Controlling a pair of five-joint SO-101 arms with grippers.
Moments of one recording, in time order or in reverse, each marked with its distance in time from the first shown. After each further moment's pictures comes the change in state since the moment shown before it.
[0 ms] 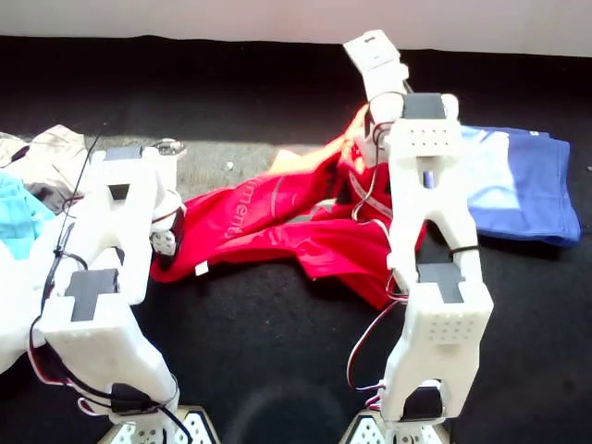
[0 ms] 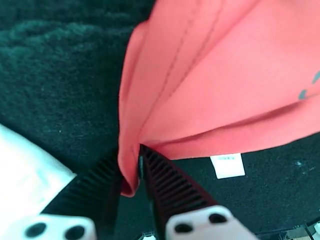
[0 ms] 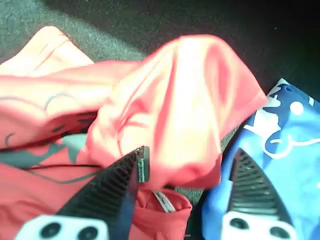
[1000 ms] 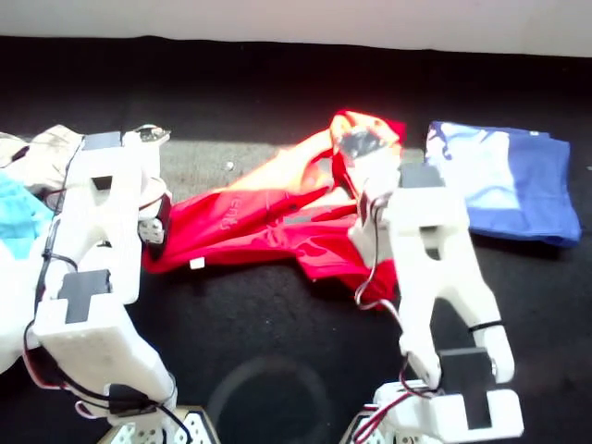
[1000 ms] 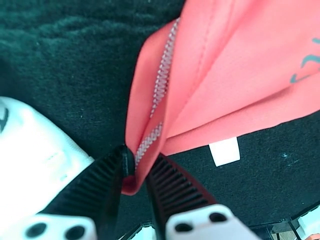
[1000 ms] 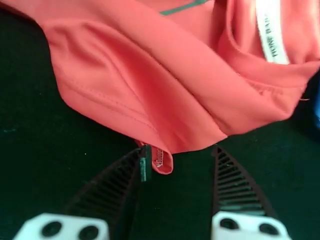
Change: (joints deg) left arm -3.1 0.0 -7.0 6.9 0.0; right arm -3.5 -34.6 59.4 -4.7 0.0
